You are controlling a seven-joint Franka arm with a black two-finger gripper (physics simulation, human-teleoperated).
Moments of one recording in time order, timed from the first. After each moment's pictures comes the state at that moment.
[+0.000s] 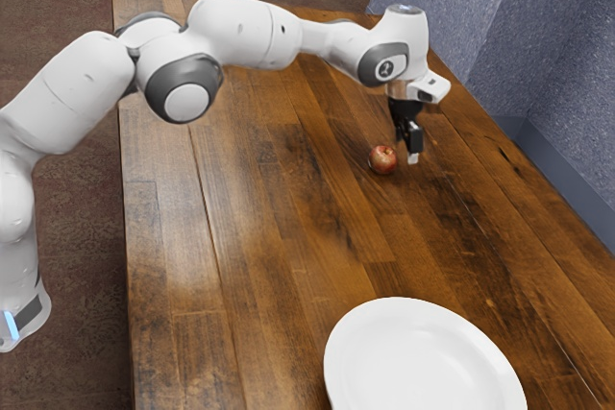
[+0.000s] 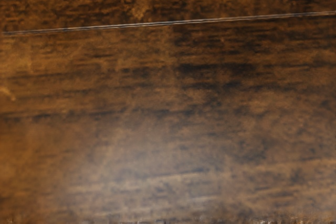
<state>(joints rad) 0.15 0.68 0.07 -1.11 -0.23 2.07 0.38</state>
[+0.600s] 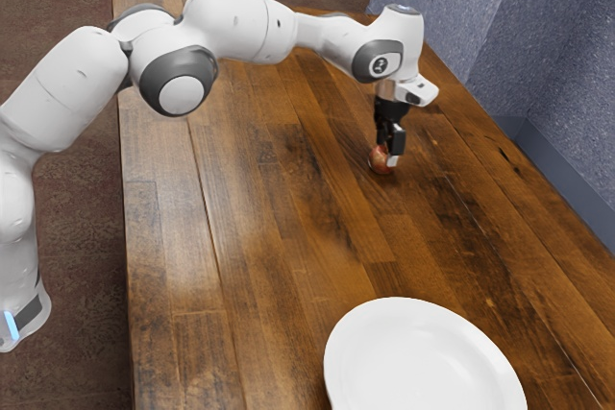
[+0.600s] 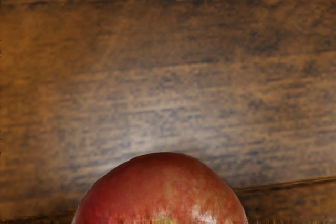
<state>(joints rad) 0.15 0.63 0.09 -1.18 -0.19 1.96 0.38</state>
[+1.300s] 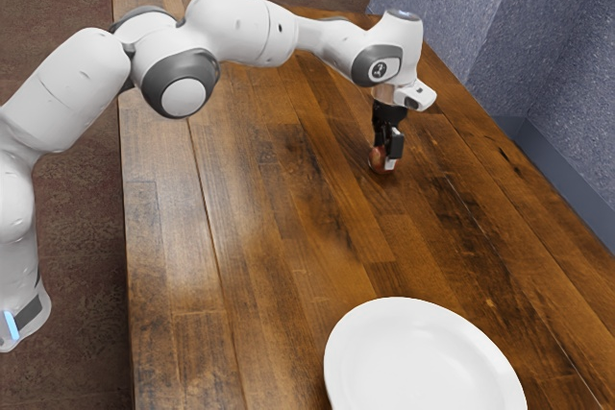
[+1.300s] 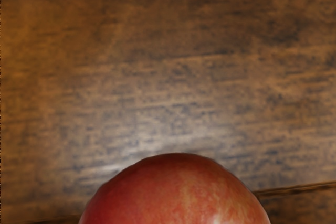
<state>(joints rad) 0.15 0.65 0.09 -1.17 -0.18 1.96 0.38</state>
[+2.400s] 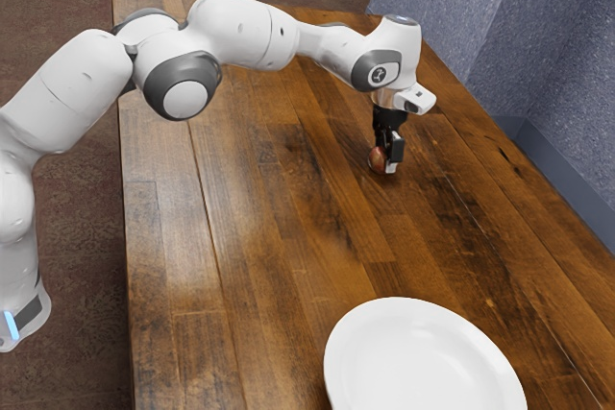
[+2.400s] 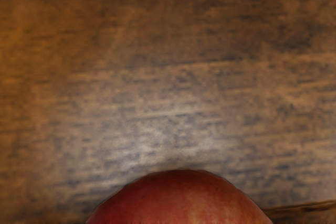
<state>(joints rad) 0.15 0.67 0.09 -1.18 -0.20 1.99 0.38</state>
